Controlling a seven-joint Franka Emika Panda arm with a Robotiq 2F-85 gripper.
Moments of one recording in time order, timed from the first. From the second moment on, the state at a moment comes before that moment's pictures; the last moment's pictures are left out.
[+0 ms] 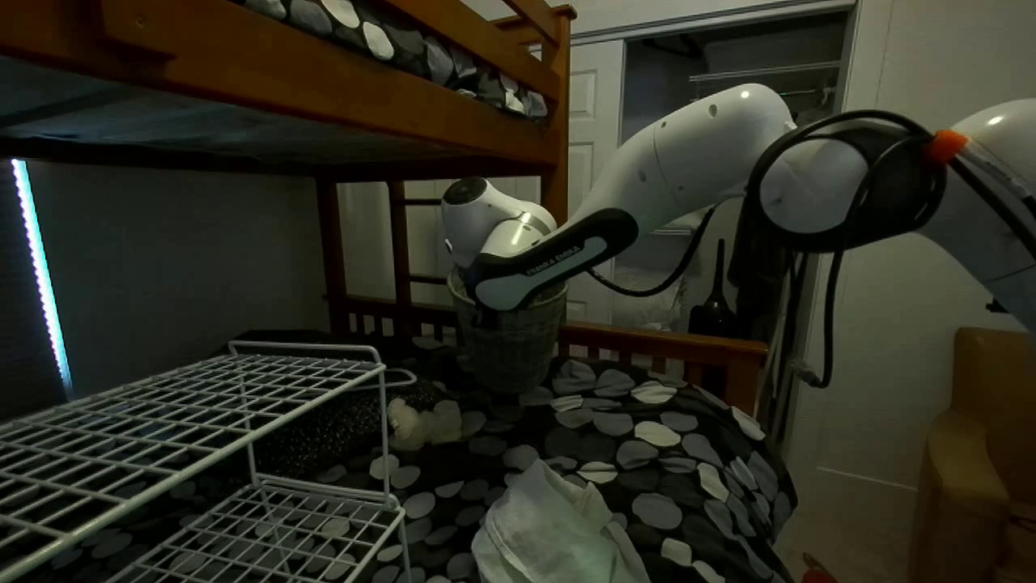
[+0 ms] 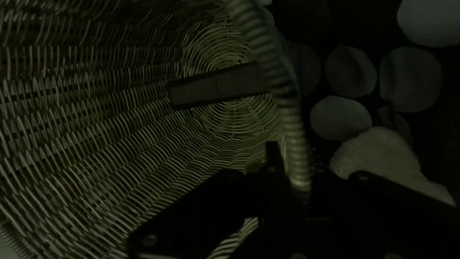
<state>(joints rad) 0.26 0.72 0.02 -1.20 -0.76 2.26 -0.11</state>
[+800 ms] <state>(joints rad) 0.21 0.91 0.02 -1.00 -0.54 2.32 -0.32</state>
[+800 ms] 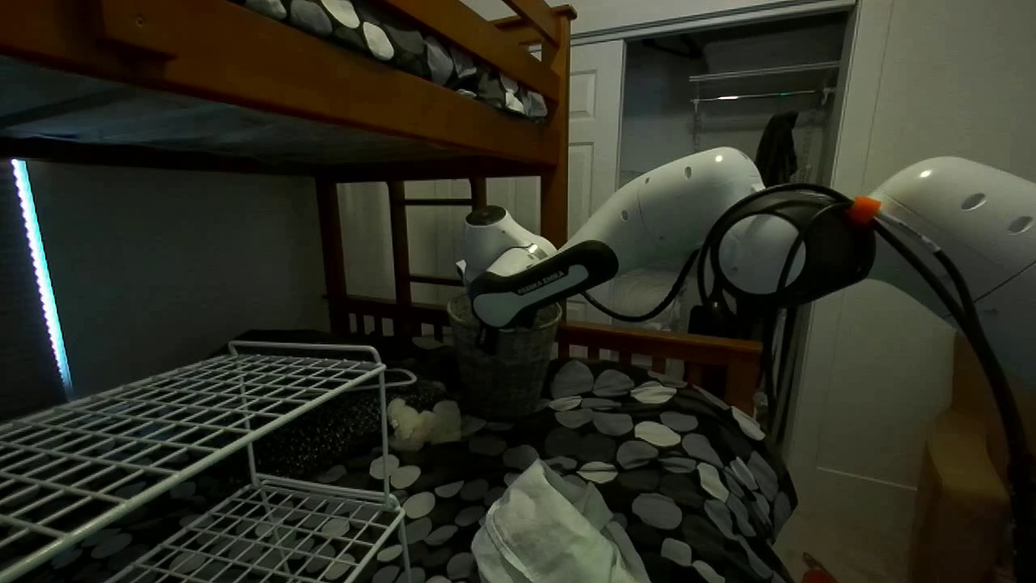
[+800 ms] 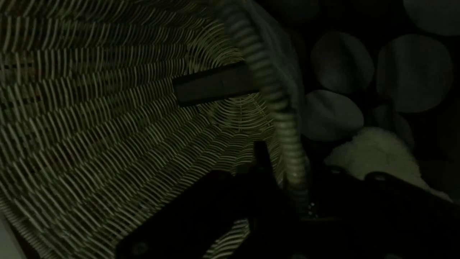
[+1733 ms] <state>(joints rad) 0.32 0.68 0.07 -1.11 -0.44 2.05 0.07</state>
